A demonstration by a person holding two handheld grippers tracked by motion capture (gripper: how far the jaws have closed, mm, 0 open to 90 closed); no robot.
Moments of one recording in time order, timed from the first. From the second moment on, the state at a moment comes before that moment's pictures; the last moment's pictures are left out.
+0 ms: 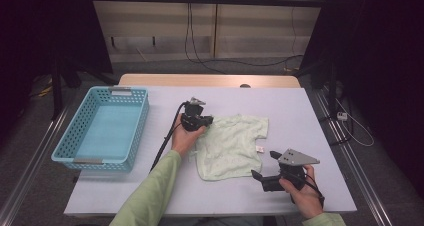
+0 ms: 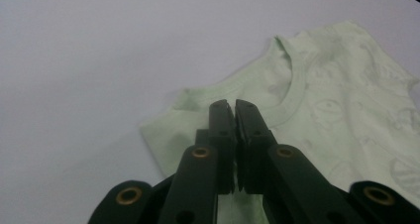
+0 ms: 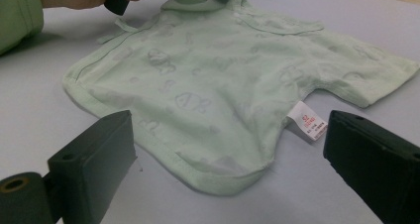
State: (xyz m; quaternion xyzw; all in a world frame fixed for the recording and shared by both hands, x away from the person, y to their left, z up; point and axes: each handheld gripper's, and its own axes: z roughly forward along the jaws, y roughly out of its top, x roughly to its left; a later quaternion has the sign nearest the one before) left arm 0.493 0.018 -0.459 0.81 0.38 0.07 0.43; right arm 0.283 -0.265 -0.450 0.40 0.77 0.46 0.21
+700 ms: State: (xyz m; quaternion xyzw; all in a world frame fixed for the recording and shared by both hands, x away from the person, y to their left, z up) left arm 0.469 0.055 -0.447 0.83 0.34 0.06 0.43; right arm 0.283 -0.265 -0.451 0.40 0.77 0.45 0.21
